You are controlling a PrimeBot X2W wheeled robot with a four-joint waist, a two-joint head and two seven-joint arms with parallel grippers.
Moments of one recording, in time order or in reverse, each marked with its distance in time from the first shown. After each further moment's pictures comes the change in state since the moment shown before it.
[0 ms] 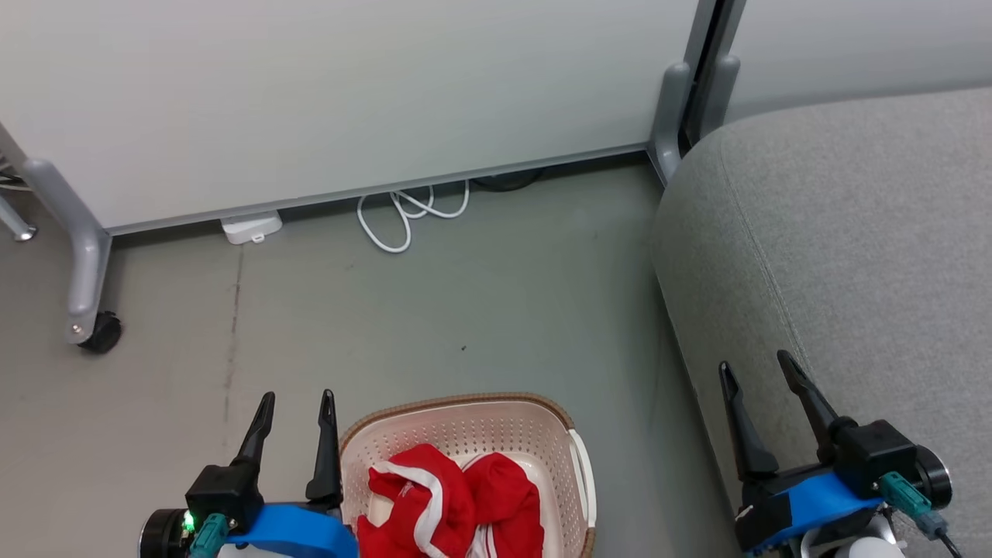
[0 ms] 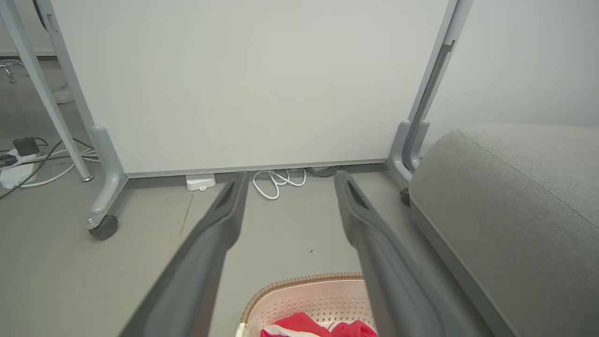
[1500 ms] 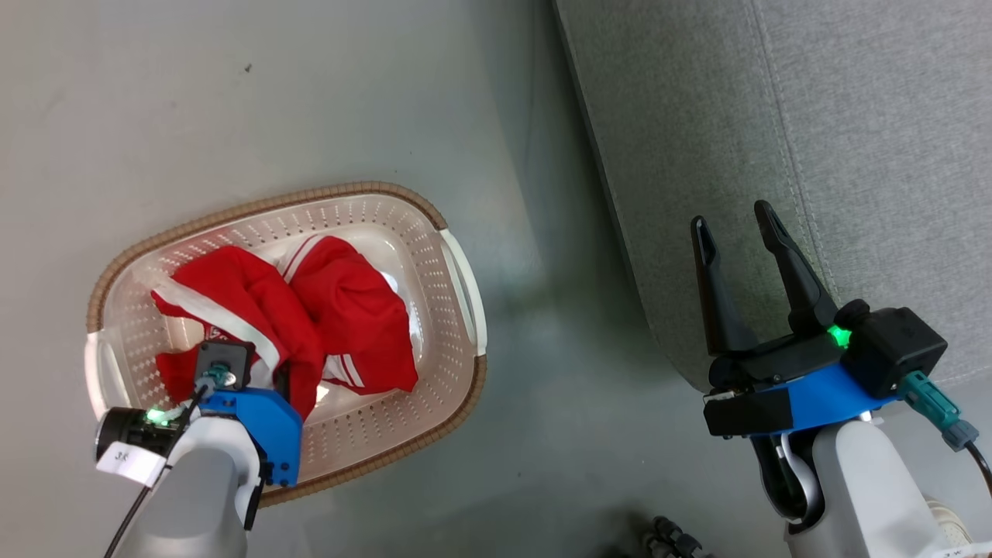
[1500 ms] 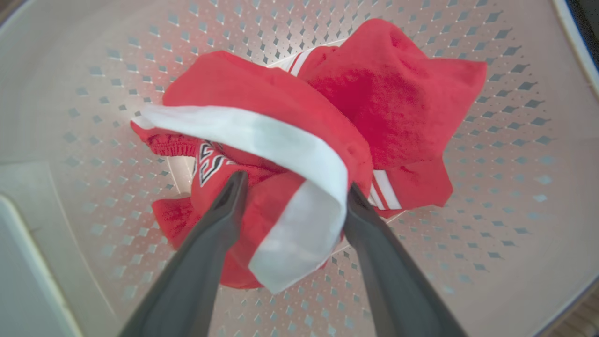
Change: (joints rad) left arm -0.555 0.109 -0.133 0.818 0.082 0.001 0.102; right arm -0.240 -0.001 0.099 -0.080 0.144 0.001 -0.043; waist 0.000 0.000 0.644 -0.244
